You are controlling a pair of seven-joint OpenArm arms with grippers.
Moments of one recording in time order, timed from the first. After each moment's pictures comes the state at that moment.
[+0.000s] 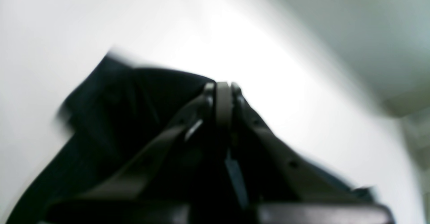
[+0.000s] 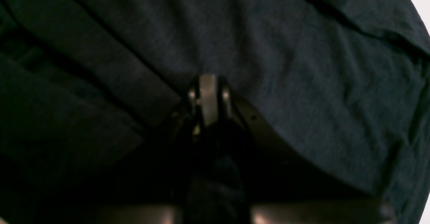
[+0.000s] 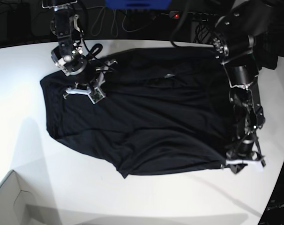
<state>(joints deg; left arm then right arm) -25.7 -6.7 -23.0 55.2 -25.2 -12.5 12.2 -13.0 4.3 -0.6 88.8 -16.1 26.8 -15.9</state>
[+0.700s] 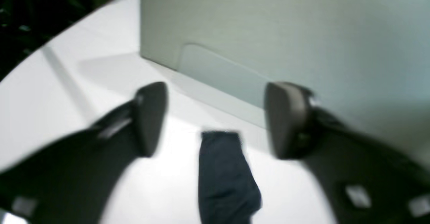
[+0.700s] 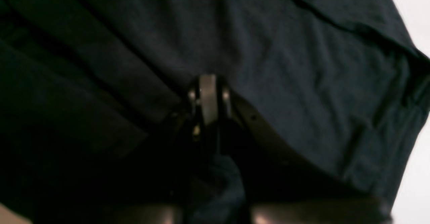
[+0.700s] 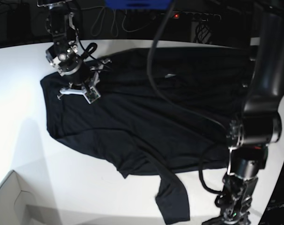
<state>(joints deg) -65.5 -7.7 2.2 12.7 -25.9 -1.9 -4.2 -14.1 6.4 -0.7 93.2 -16.3 26.9 -19.6</state>
